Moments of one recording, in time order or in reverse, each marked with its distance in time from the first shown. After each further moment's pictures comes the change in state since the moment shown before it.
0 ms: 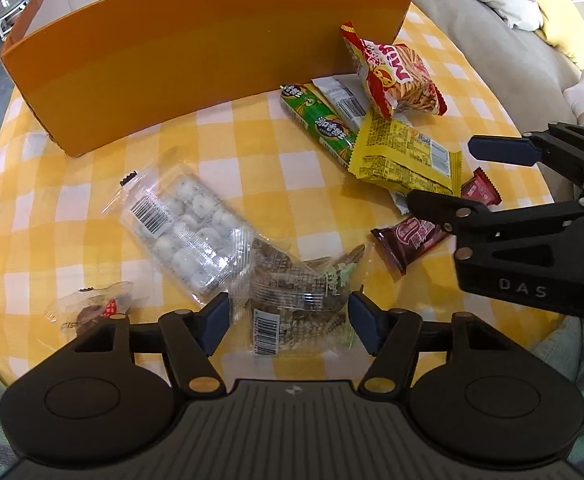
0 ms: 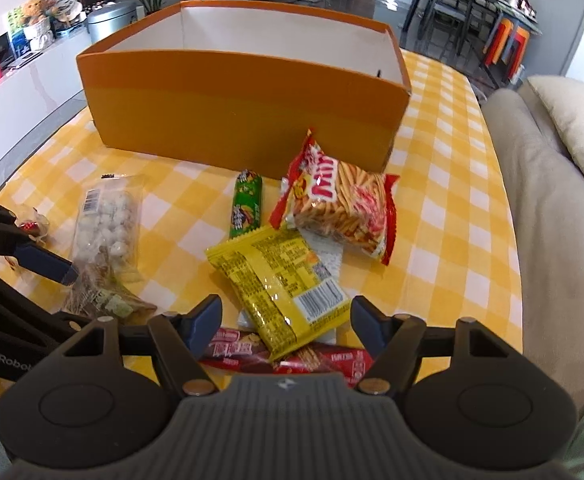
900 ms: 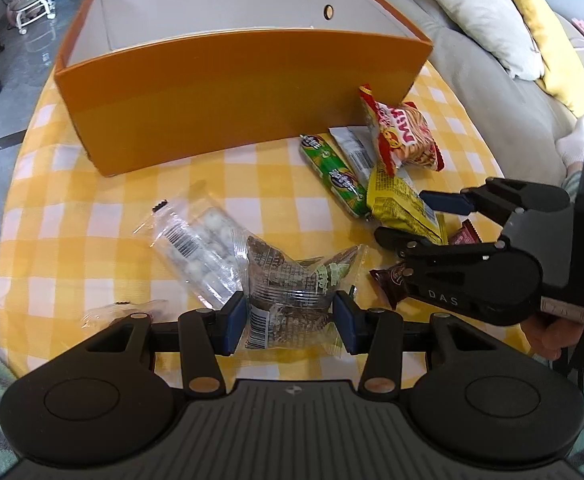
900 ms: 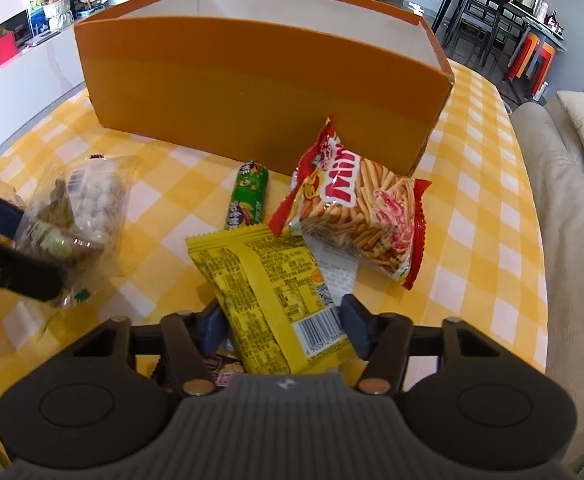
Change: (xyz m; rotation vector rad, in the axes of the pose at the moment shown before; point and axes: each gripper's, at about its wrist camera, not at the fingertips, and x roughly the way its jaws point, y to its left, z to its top) left arm -0.037 0.022 0.011 -0.089 -0.082 -0.037; right arm 0.034 -0.002 0.002 -0.068 0.007 0.040
